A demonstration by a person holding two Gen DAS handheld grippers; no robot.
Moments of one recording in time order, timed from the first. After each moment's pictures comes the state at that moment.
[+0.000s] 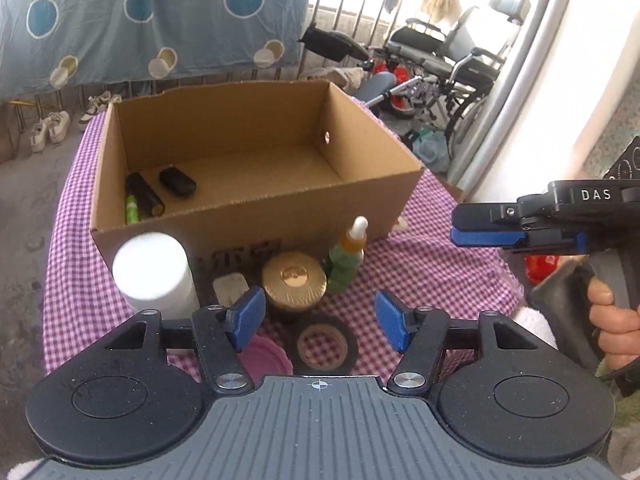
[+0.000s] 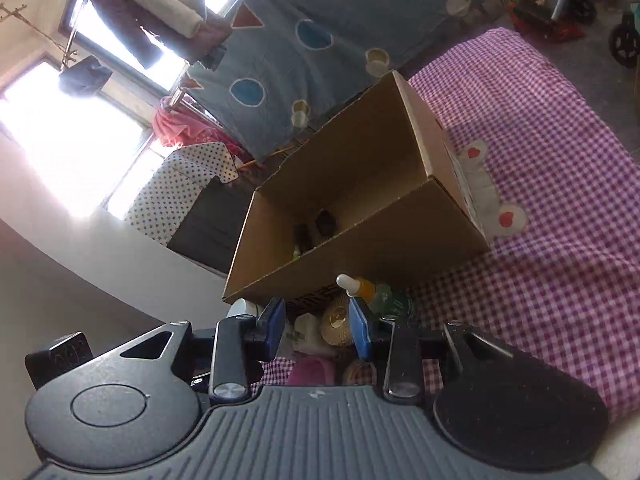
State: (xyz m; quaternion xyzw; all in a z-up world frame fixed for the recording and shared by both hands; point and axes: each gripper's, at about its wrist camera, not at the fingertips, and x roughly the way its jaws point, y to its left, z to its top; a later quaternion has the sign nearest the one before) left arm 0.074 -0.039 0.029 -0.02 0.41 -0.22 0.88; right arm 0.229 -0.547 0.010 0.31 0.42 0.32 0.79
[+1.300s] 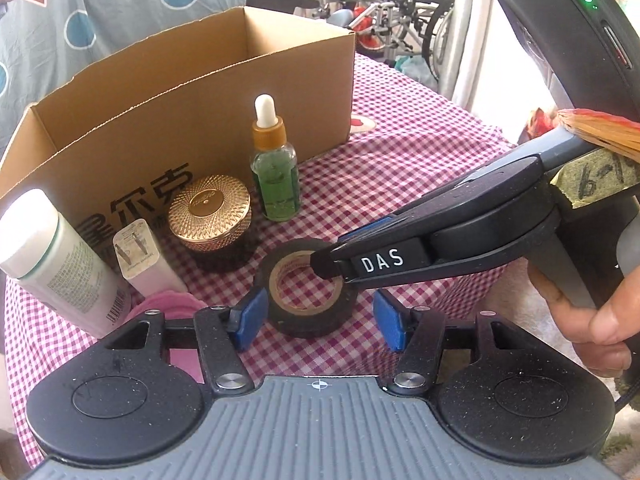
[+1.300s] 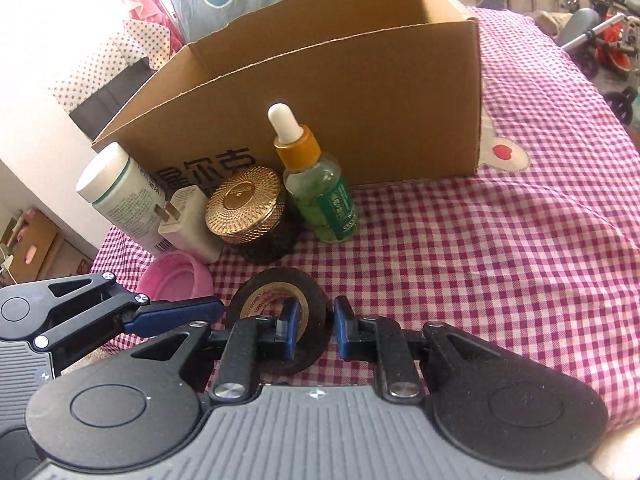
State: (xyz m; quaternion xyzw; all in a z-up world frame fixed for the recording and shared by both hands) left arm 0.051 -0.114 -0.034 0.12 0.41 -0.24 0.87; right arm 0.195 -0.462 -0.055 0.07 0.47 0.26 0.84
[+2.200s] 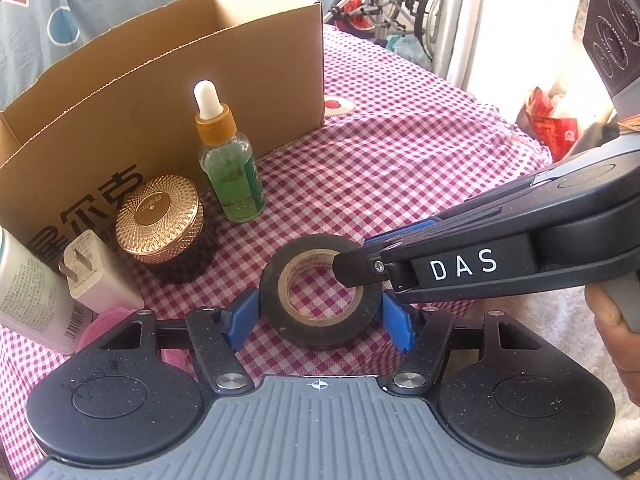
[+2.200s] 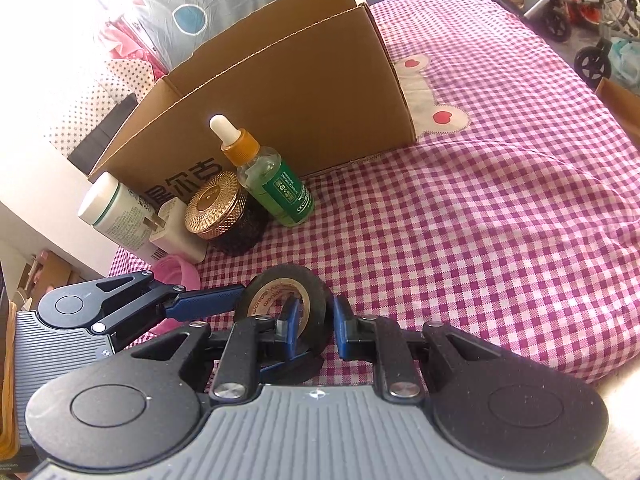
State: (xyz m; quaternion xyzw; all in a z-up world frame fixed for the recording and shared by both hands) left arm 0.064 -0.145 -0.052 0.14 0.43 -0.24 0.86; right arm 0.185 -0.502 -0.063 0.14 0.47 0.25 0.84
